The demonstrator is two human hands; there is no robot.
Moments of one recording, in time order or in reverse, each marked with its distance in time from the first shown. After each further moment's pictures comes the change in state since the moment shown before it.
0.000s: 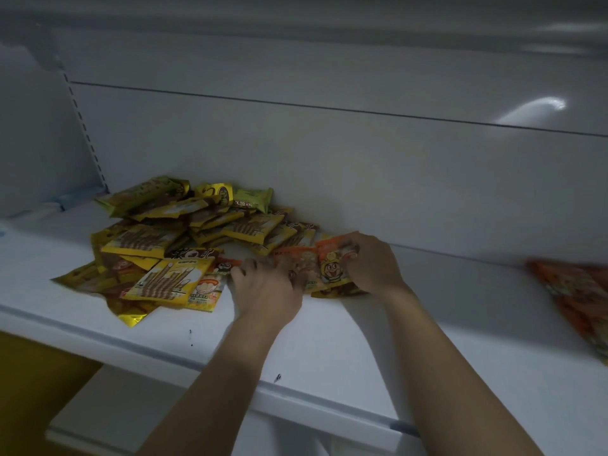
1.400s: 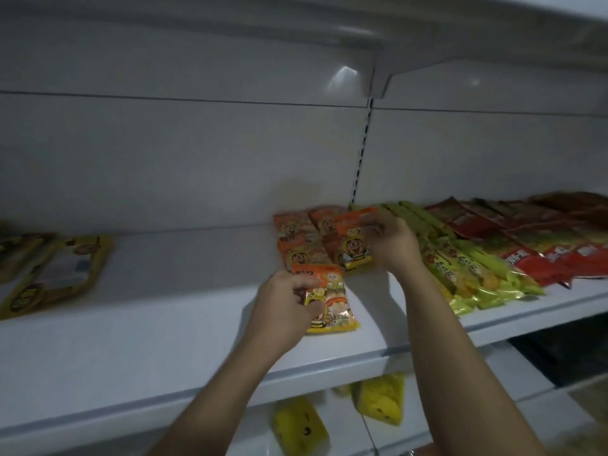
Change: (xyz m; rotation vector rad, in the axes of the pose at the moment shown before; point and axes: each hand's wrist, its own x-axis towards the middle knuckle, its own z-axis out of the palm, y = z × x) left_hand -0.132 0.377 -0.080 -1.066 -0.480 0.244; right_hand -0.163 0.291 -0.308 0.019 0.460 0.348
